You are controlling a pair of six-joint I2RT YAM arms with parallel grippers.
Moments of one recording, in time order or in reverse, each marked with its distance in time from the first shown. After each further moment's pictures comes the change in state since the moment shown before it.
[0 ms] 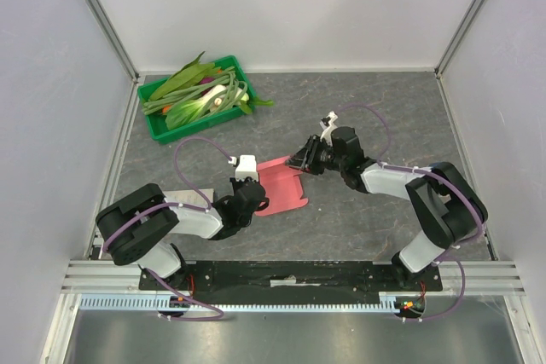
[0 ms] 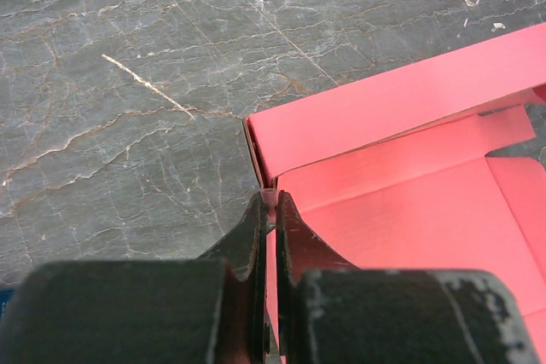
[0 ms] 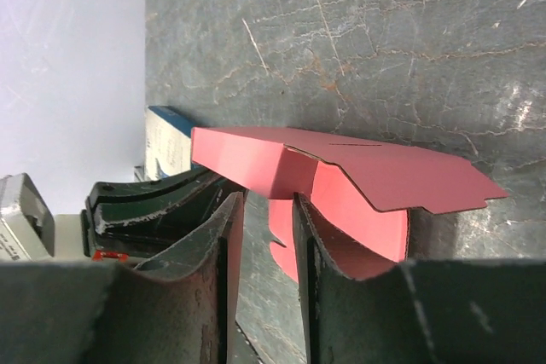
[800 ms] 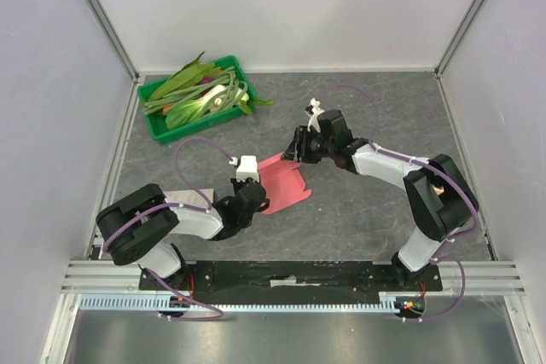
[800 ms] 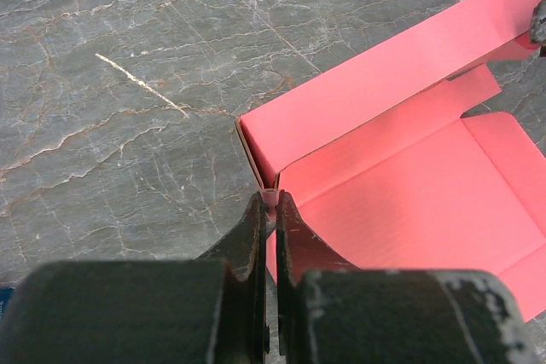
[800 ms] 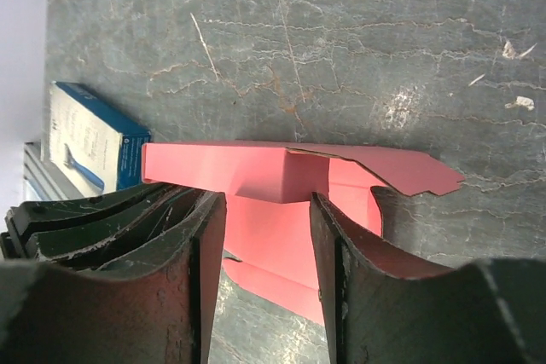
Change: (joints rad) left arm -0.010 0.001 0.000 0.001 0.000 0.000; right arm 0.005 0.073 0.239 -0.311 0.044 -0.272
